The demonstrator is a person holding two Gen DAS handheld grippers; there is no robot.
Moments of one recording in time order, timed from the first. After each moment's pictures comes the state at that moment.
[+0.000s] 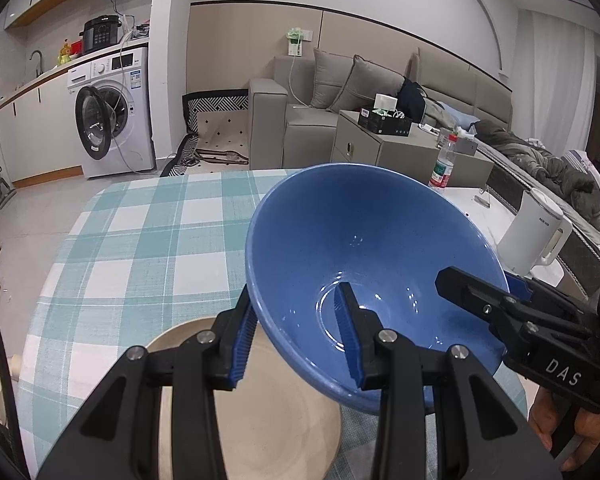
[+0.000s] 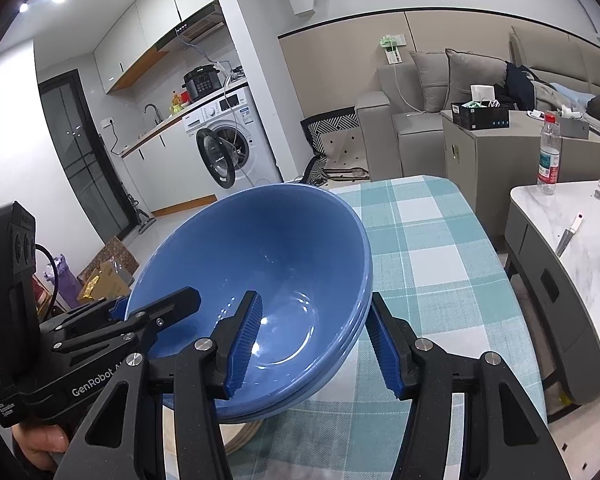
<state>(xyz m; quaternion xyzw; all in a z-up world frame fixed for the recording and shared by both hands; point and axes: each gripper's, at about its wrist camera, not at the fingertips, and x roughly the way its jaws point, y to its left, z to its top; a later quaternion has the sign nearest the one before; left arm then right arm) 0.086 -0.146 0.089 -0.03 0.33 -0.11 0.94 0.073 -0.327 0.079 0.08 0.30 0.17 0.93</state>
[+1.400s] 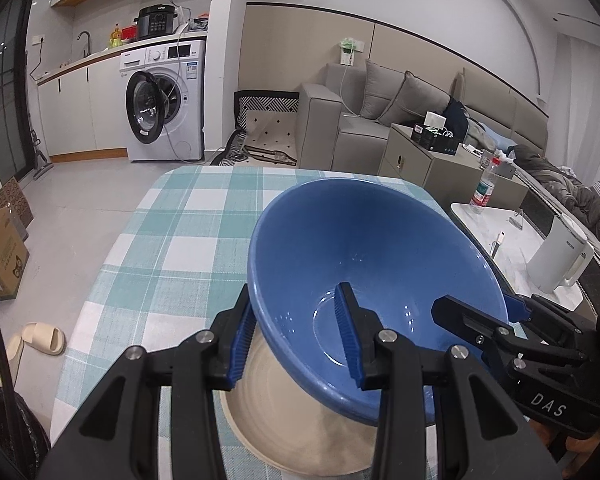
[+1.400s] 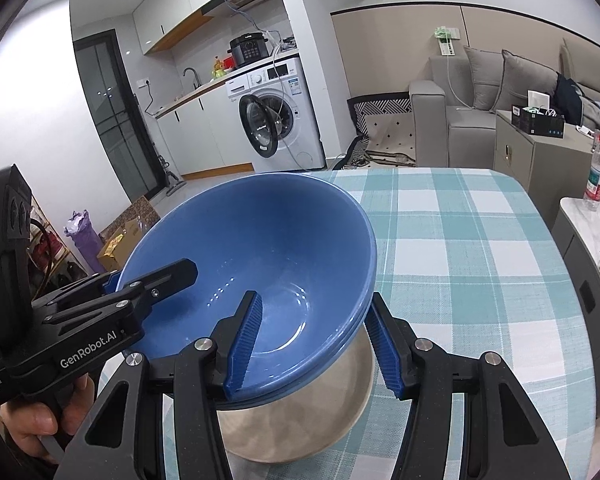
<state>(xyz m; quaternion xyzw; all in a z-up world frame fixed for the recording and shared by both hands) 0.051 -0.058 0.082 -0.07 0.33 -0.03 0.94 0.058 -0.223 0.066 0.03 0.33 0.24 0.91</state>
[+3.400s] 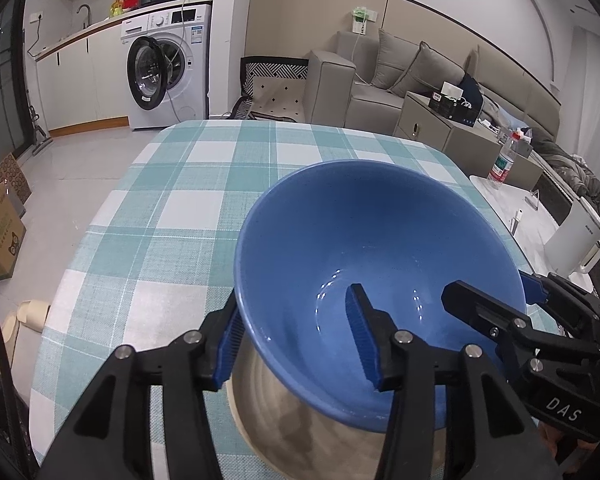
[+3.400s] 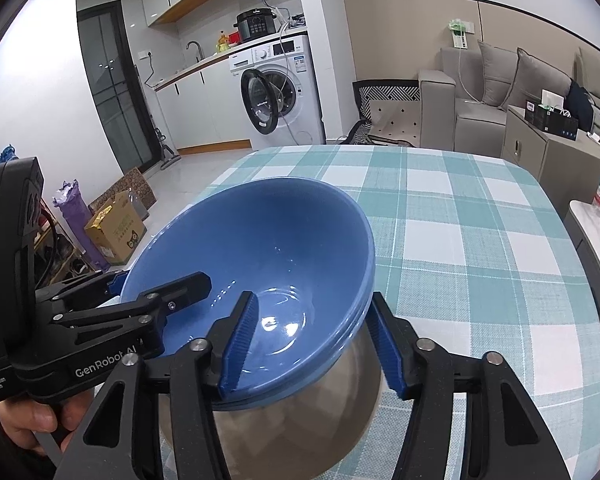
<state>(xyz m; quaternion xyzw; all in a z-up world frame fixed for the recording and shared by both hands) 0.077 -0.042 0.026 -0.07 0.38 -0.03 0.92 0.084 -0.202 0.023 -0.01 0.36 0.24 0.90</state>
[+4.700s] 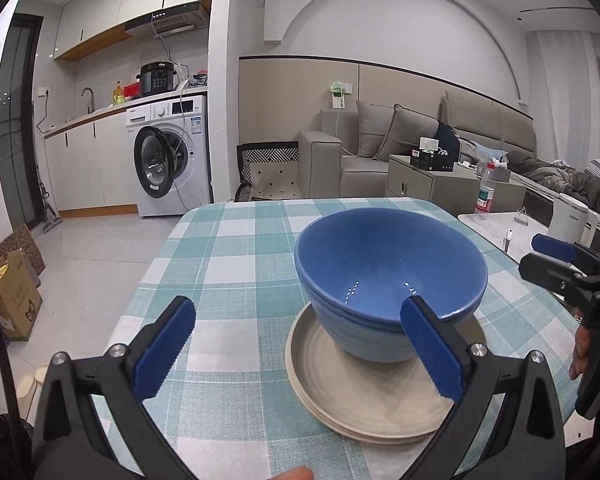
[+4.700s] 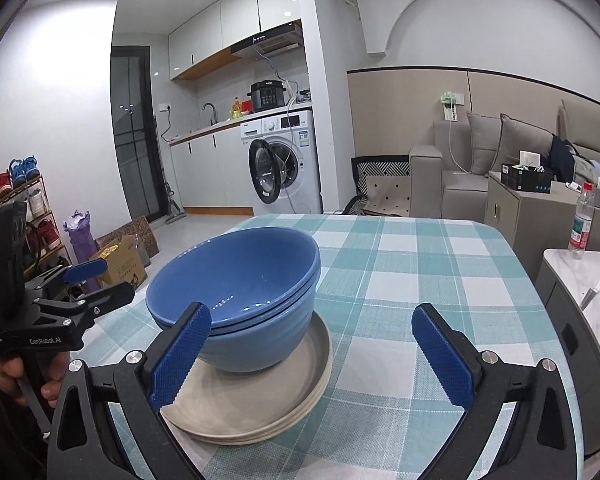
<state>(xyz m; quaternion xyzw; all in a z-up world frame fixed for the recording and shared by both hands) -0.011 -0.015 0.040 -0.01 0.22 -0.03 0.98 0.007 -0.268 0.034 -0.01 0.20 0.24 0.95</state>
